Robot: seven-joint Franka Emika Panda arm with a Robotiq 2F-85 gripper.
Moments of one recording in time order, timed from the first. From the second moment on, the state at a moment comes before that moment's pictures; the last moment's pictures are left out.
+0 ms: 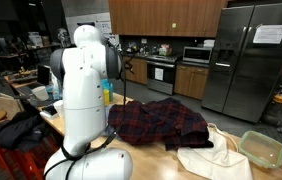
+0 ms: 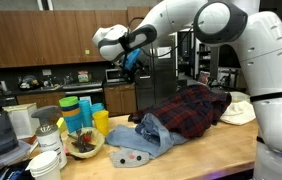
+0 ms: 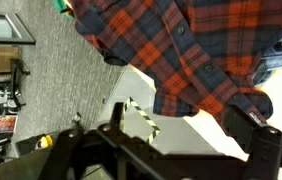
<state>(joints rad) 0.57 0.31 0.18 -1.41 -0.69 1.40 0.31</state>
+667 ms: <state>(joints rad) 0.32 -0.10 0.21 -1.99 -0.32 1.82 0.32</state>
